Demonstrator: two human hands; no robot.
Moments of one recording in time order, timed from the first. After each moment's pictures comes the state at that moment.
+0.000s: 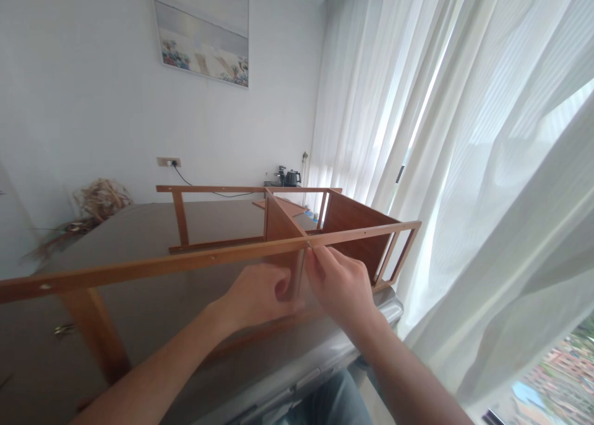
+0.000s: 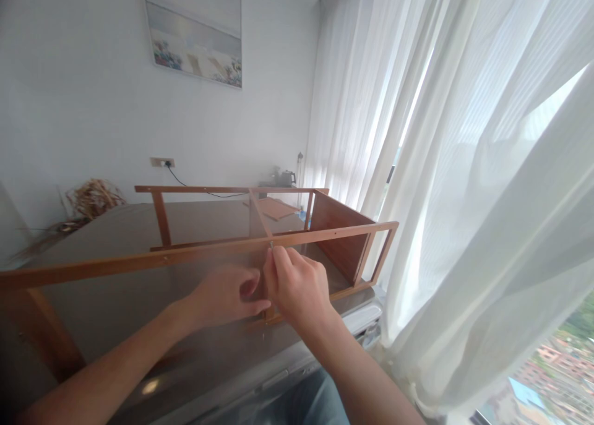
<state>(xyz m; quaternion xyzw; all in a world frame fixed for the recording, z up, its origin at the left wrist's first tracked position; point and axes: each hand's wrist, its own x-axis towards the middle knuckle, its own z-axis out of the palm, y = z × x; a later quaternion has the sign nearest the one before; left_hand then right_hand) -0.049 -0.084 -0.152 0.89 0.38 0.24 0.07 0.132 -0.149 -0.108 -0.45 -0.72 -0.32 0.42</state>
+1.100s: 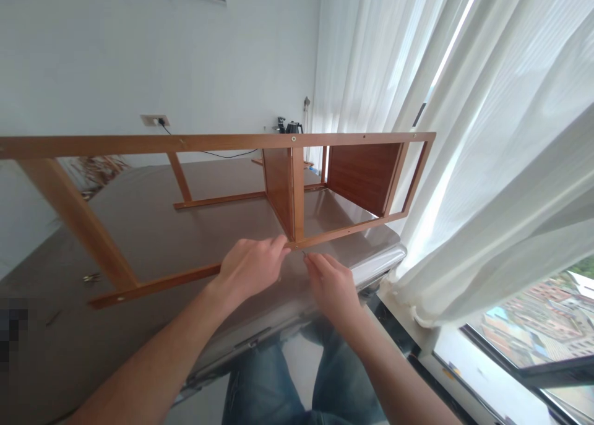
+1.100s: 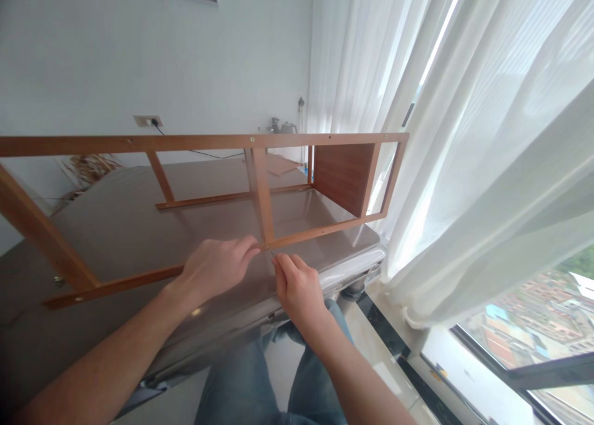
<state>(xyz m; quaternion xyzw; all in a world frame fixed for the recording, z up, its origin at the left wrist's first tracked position) -0.058 -0.118 -0.181 0.88 0.44 0.10 -0.13 0.130 -0.177 -0.240 -0.56 -0.72 -0.05 0.42</state>
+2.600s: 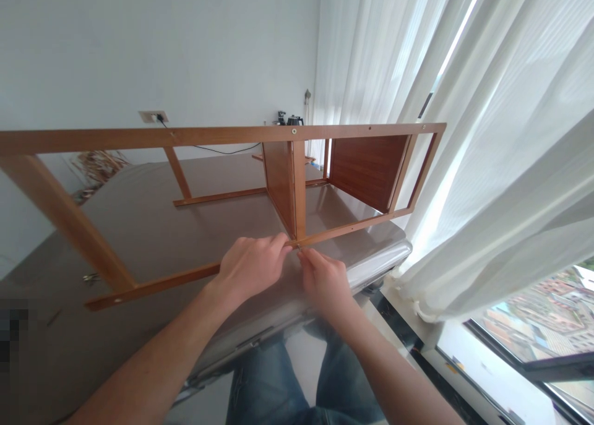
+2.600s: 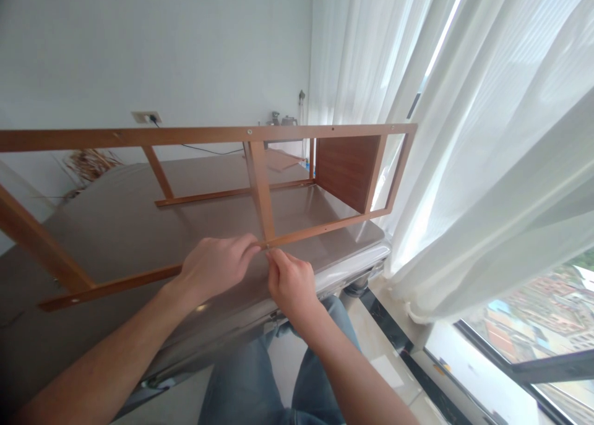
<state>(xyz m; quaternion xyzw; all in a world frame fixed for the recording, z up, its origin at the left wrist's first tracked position) -0.060 -0.118 -0.181 0.88 0.46 0.11 -0.11 0.114 -0.160 -0.248 -0.58 -0.72 -0.08 0.38</state>
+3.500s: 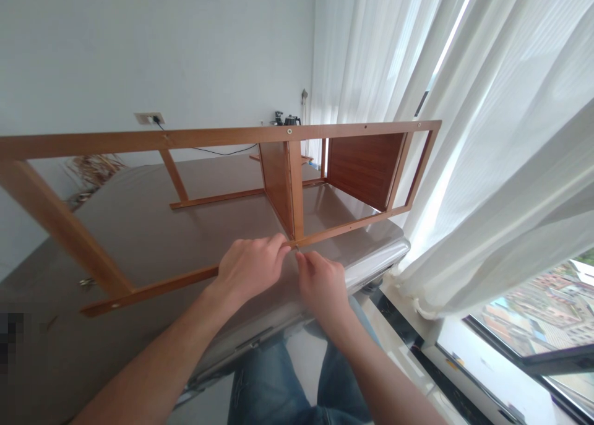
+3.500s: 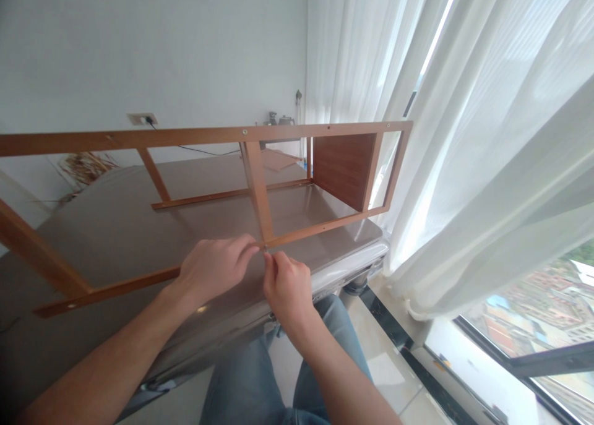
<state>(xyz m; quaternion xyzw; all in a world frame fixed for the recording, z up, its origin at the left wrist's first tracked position) -0.057 -0.121 -0.175 0.87 0.48 0.11 -0.08 0.104 -0.167 -0.244 -0.62 -0.66 -0.06 0.41</state>
